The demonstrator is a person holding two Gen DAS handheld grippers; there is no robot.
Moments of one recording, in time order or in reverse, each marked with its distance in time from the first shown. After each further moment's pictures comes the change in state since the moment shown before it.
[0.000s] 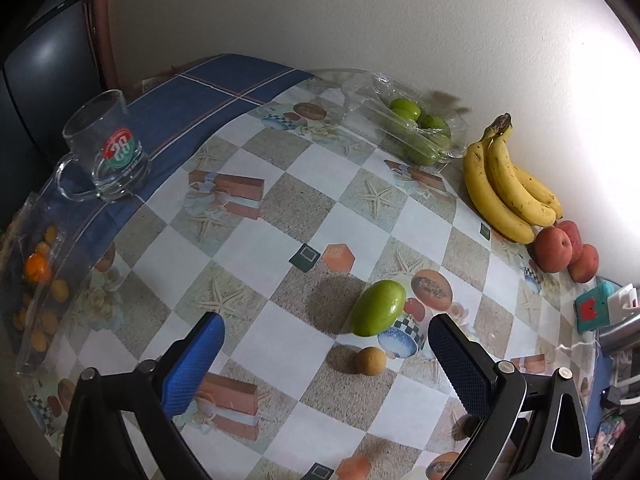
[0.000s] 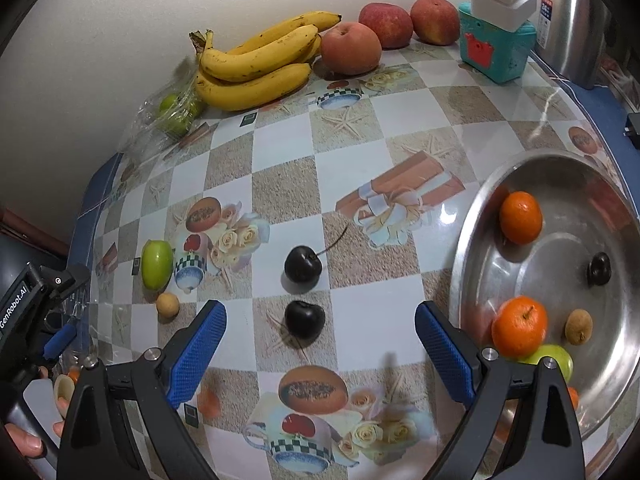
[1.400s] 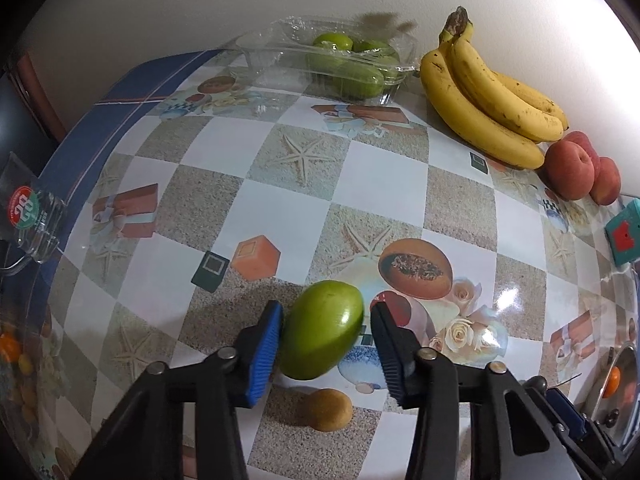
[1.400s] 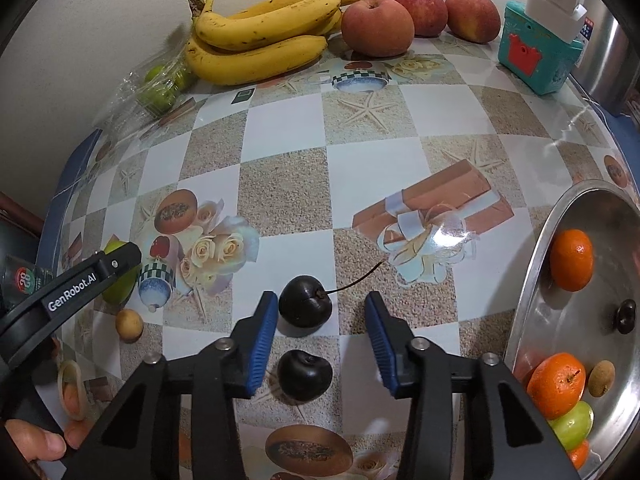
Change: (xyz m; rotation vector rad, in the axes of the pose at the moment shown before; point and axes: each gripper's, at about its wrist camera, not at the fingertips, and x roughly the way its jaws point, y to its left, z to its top) left arm 0.080 -0.063 -0.001 0.259 0.083 0.023; right arm 0.056 0.016 0.016 -0.076 0.030 -0.066
